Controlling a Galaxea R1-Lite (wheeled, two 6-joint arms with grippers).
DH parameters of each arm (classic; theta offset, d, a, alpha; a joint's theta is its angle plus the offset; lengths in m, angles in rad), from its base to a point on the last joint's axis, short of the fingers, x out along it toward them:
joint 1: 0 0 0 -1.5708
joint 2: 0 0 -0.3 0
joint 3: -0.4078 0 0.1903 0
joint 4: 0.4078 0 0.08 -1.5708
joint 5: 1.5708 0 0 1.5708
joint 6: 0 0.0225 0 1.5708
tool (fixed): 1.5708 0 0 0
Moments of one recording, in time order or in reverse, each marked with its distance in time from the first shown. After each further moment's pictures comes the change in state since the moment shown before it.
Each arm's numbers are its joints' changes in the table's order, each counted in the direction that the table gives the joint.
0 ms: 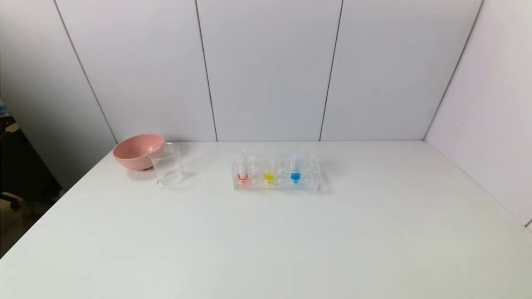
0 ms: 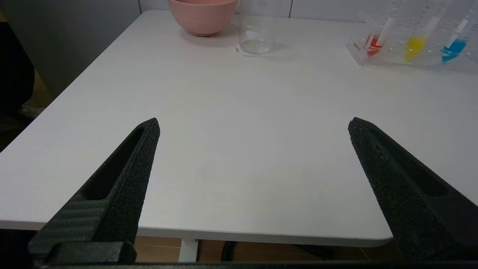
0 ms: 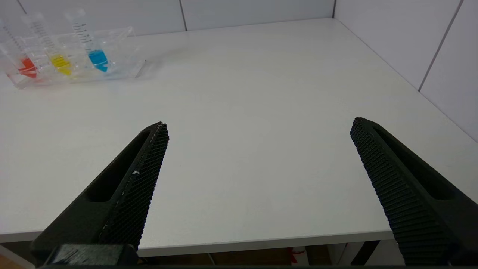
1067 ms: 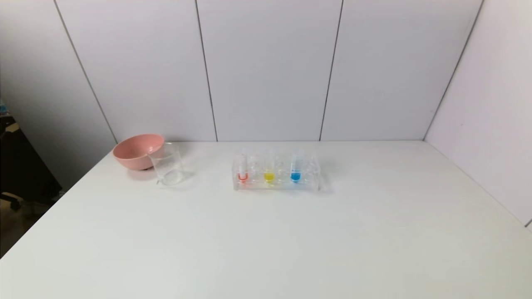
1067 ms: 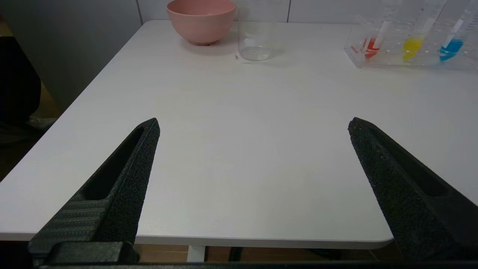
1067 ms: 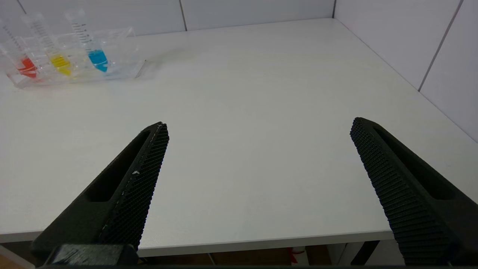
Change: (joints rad) left arm -0.001 0.027 -0.046 0.012 0.007 0.037; right arm 0.000 0.000 0.000 0.000 0.000 0.000
